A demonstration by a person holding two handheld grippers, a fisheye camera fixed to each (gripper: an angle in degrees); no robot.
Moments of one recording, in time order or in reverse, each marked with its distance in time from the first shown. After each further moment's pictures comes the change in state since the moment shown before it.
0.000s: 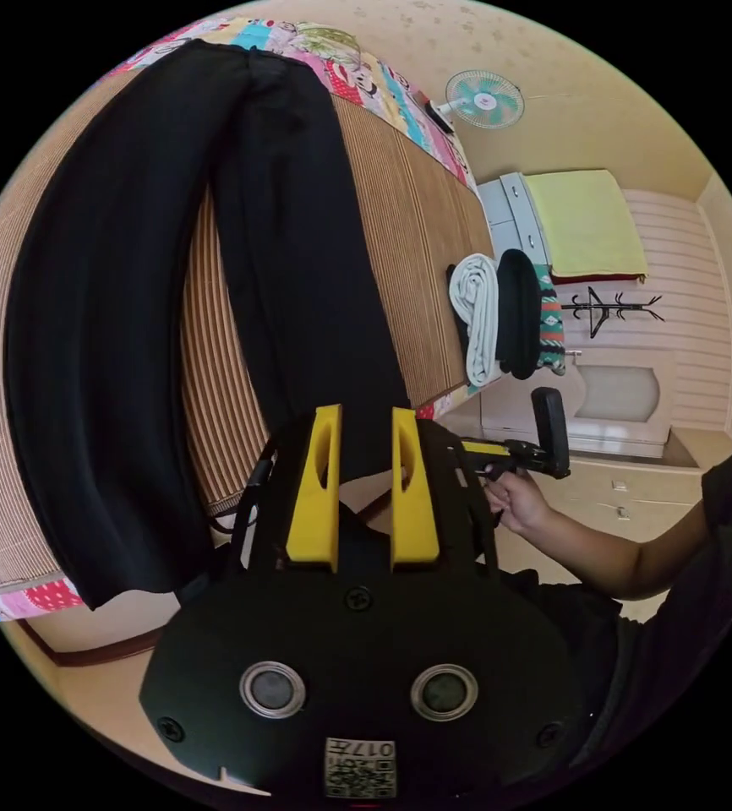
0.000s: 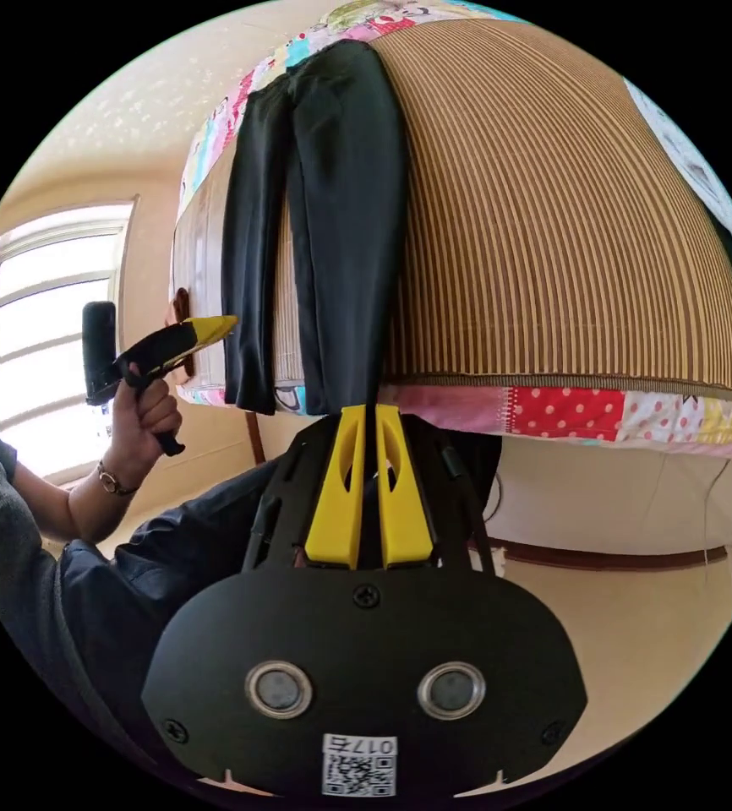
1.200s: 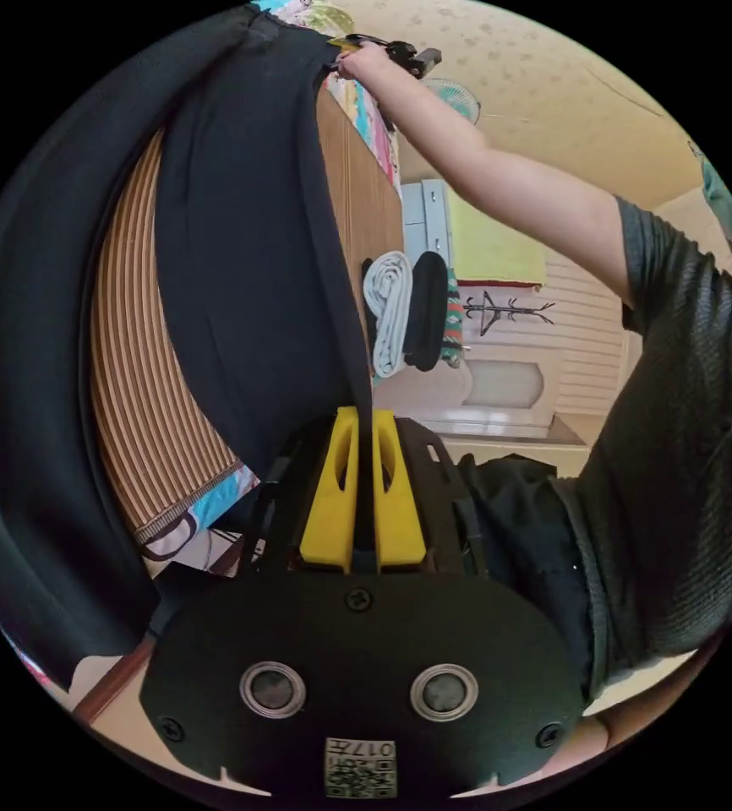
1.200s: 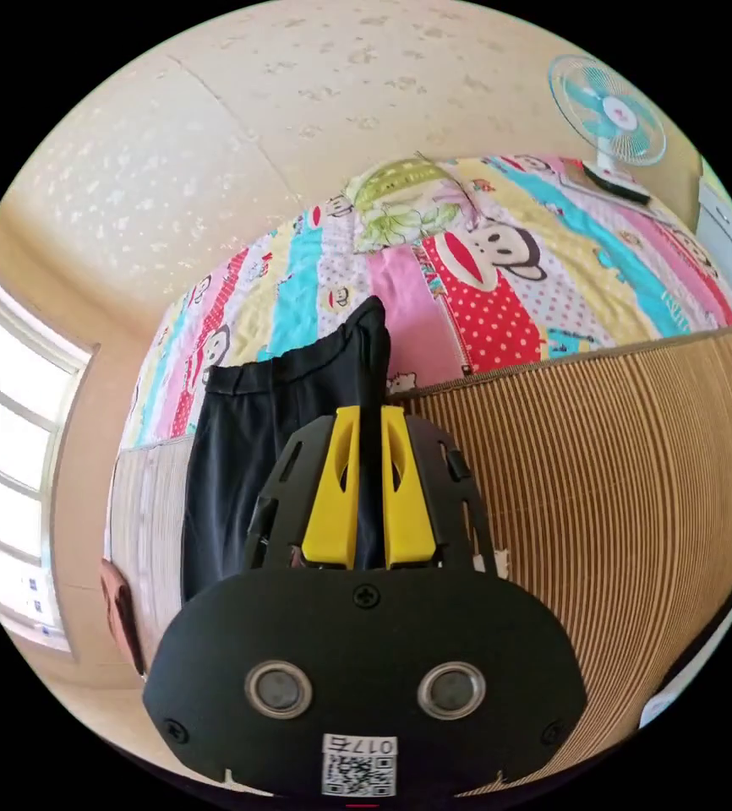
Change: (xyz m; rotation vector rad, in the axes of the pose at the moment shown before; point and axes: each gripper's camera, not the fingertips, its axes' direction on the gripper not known) left arm -0.050 0.023 -0.023 -0.033 0.450 0.025; right arm -0.141 -0.539 -0.056 0.666 0.276 -0.112
